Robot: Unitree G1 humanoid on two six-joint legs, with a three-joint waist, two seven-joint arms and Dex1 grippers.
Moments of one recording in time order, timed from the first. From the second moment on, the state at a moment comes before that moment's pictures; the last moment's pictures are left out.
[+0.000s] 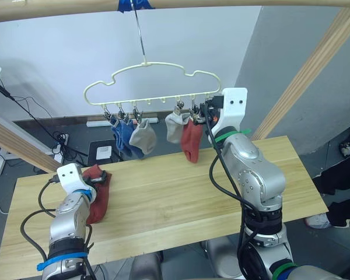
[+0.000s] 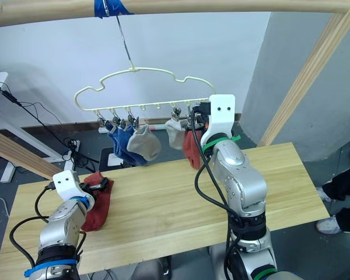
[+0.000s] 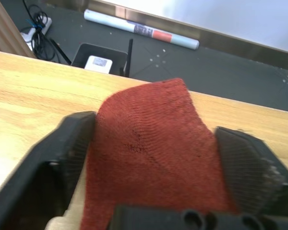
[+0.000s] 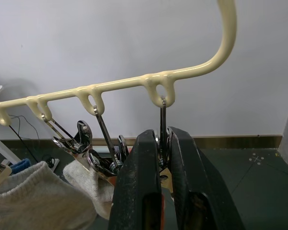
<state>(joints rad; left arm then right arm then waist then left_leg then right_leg) -0.21 0.39 0.36 0.38 -0.26 0.34 -0.13 -0.59 0.13 0.07 -0.39 0.18 0.86 -0.08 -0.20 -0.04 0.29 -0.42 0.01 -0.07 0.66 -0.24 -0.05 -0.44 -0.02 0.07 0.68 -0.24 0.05</state>
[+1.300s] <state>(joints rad) -0.37 0.06 -0.14 0.03 -0.33 0.28 -0.54 -0.59 0.13 0.07 -0.43 0.18 0.88 -0.08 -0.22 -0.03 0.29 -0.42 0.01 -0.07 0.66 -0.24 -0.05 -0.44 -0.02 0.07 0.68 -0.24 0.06</state>
